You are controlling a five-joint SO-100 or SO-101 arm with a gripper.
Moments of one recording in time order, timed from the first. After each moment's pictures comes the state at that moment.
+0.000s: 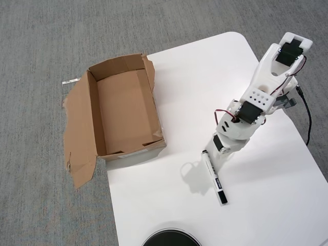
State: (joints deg) arm -39.5 97.3 105.9 57.0 37.0
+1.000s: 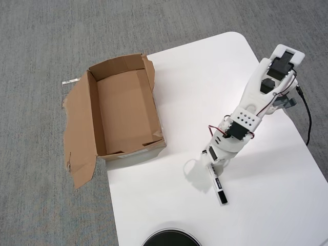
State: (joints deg) arm -39.7 81.7 105.5 49.4 33.9
